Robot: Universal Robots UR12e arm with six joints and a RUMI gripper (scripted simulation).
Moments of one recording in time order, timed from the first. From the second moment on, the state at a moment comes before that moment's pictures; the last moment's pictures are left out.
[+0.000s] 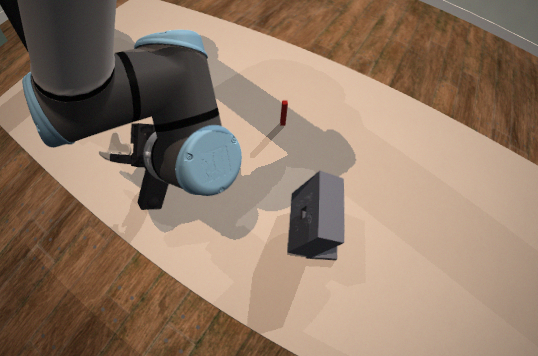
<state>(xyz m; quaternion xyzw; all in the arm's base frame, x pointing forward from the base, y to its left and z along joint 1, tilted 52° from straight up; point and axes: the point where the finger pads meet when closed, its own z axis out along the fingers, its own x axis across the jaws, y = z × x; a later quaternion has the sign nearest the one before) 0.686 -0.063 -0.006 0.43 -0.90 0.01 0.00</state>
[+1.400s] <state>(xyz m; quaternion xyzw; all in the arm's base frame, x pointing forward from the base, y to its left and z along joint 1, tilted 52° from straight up) 0.748 0.062 0.045 0.68 -0.71 0.16 -0.10</state>
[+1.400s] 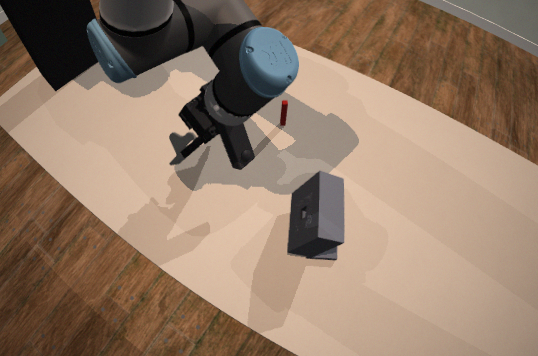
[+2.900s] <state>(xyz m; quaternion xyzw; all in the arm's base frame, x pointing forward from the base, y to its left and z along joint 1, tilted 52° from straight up) 0.744 0.226 0.144 0.82 -0.41 0.36 -0.16</state>
